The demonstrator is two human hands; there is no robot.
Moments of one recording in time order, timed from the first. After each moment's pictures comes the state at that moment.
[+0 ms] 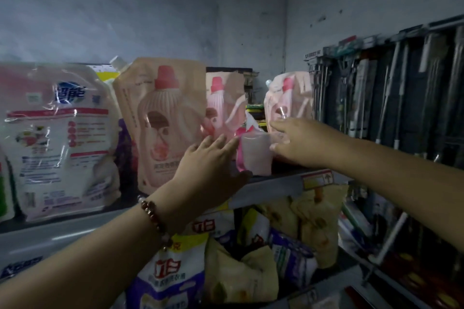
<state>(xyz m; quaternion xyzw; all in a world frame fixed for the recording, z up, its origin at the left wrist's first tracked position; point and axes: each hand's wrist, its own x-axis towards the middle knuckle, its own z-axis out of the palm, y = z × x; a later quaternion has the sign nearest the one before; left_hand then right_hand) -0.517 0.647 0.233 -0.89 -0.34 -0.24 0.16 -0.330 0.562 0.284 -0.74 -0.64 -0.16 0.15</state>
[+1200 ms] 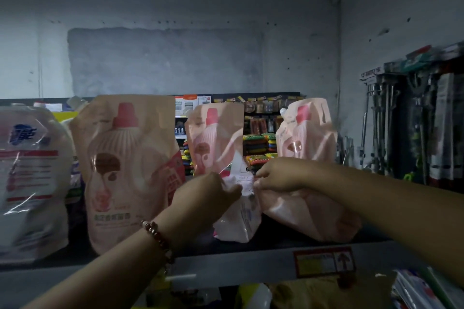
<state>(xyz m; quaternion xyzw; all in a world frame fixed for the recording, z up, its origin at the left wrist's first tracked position) -0.381 0.719 0.251 -0.79 -0.56 -0.26 0.01 -0.196 0.716 0.294 -0.63 -0.78 -0.02 0.06</state>
